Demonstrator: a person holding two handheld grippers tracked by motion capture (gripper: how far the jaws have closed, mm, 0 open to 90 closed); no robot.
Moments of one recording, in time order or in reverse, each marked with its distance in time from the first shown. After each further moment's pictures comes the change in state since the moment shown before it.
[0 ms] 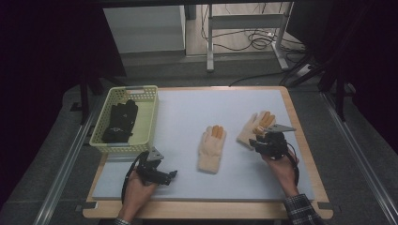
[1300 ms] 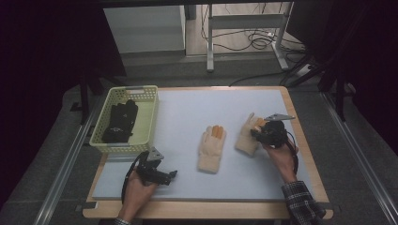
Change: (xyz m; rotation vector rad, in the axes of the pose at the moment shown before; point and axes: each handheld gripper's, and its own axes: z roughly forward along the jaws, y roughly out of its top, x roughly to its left) left arm 0.000 0.000 0.000 0.003 0.000 0.003; right arm -0.019 0.025 0.014 0.010 -0.024 0.013
